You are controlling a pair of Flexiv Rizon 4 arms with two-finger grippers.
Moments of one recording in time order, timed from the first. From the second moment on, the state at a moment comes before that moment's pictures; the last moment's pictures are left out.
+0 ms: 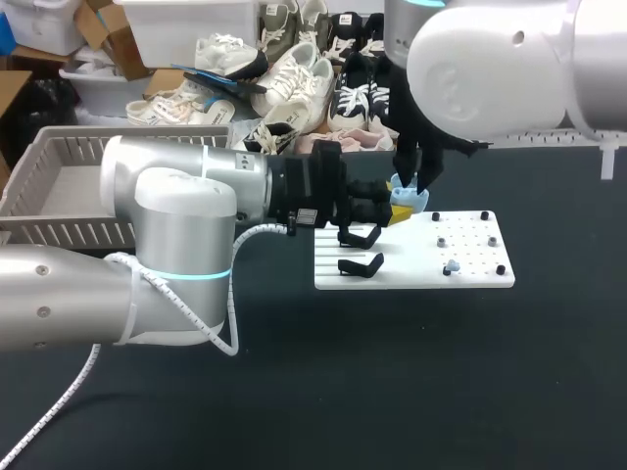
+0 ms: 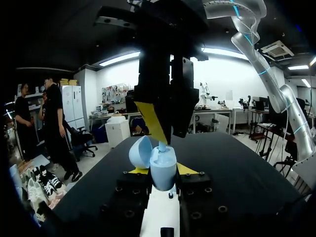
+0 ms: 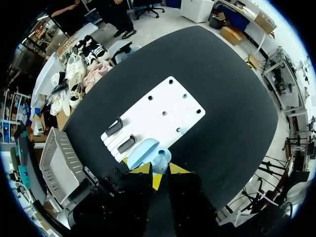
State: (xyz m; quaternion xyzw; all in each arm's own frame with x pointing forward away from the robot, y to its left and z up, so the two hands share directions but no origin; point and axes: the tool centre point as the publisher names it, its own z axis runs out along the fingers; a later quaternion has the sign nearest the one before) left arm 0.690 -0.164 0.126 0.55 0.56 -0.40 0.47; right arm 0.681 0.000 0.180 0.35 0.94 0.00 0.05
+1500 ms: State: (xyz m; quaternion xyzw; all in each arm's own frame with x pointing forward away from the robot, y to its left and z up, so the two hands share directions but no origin) left arm 0.690 -0.164 0.126 0.55 0.56 -0.40 0.47; right arm 0.682 -0.004 0.176 0.36 0.93 0.00 0.04
